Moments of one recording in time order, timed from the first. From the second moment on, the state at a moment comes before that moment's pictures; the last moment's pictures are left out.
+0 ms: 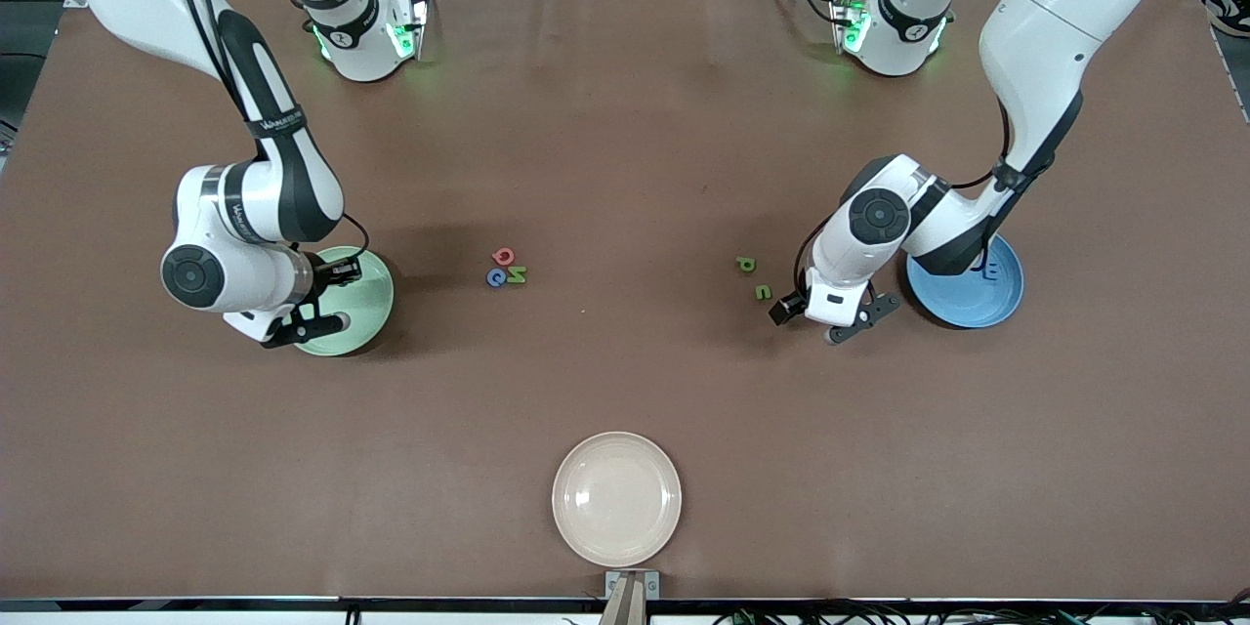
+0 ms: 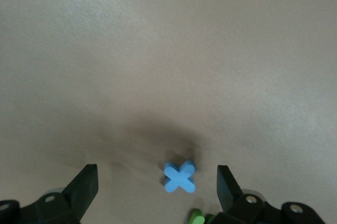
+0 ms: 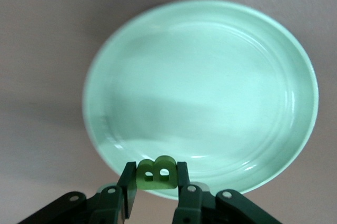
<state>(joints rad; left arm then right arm) 0.18 0.61 -0.60 -2.04 0.56 2.52 -1.30 0.16 0.41 -0.09 -2.03 0.05 2.12 -0.19</state>
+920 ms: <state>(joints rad) 0.17 0.66 -0.60 -2.00 0.57 2.53 -1.30 0.12 0.42 -0.09 -2.13 0.03 2.26 -0.20</state>
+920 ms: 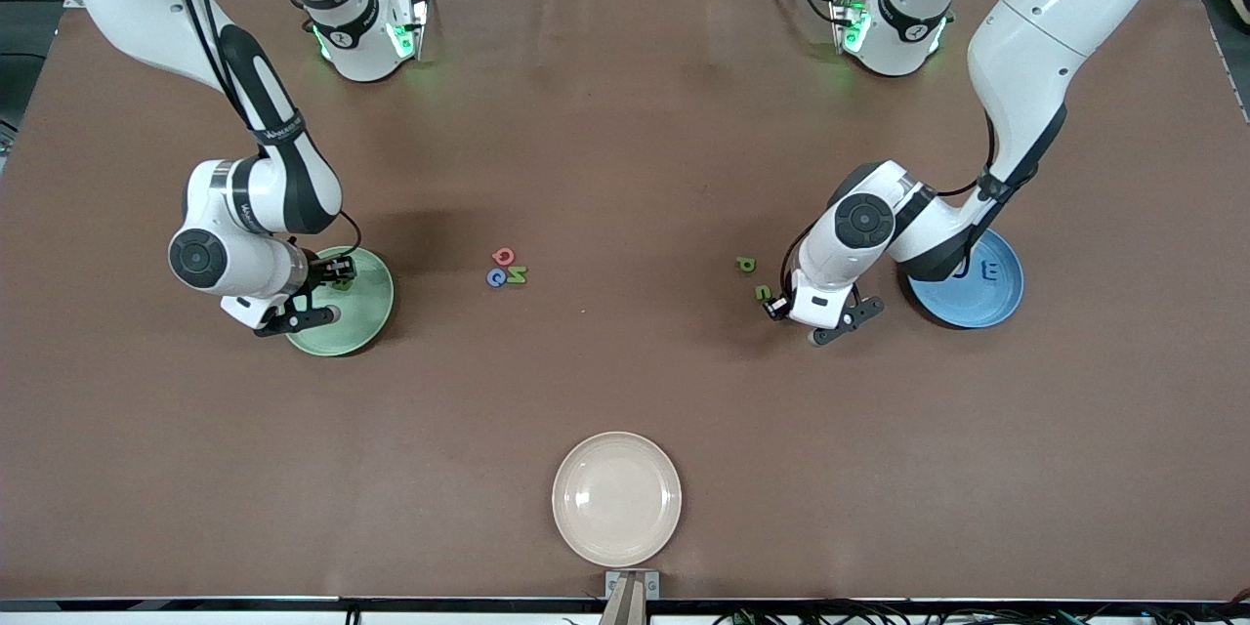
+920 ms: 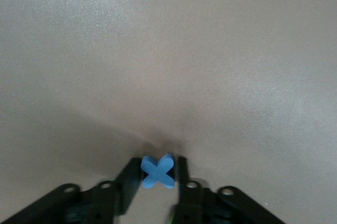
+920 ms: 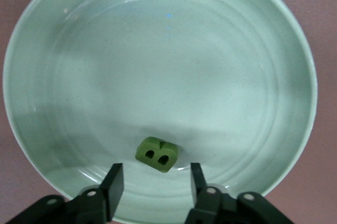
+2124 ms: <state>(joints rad) 0.87 0.53 -1.04 -2.13 0.59 2.24 -0.76 0.45 0.39 -0.05 -2.02 0.18 2.26 0.46</state>
